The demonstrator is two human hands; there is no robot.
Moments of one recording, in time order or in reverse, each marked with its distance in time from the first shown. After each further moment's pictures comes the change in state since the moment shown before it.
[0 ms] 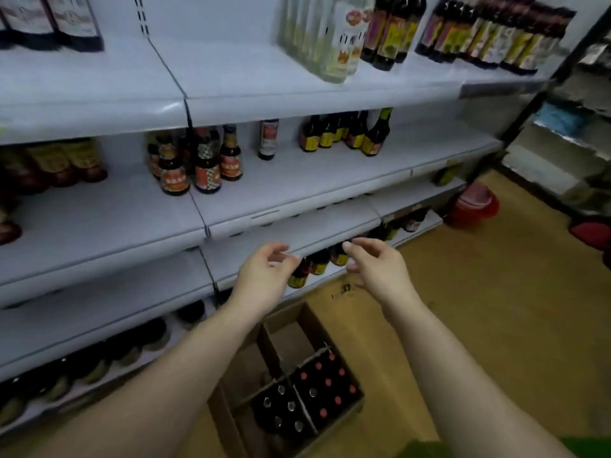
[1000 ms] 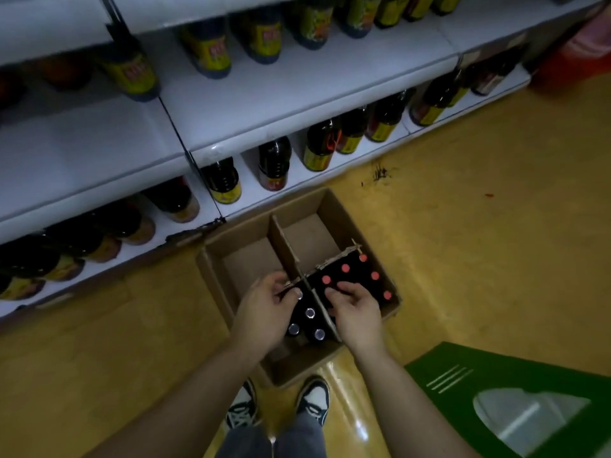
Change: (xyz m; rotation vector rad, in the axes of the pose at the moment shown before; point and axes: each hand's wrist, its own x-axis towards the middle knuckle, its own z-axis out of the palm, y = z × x) left_hand 0.016 -0.386 0.131 0.247 -0.105 -0.345; right_hand 0.046 0.425 0.168 -0.001 -0.001 0.538
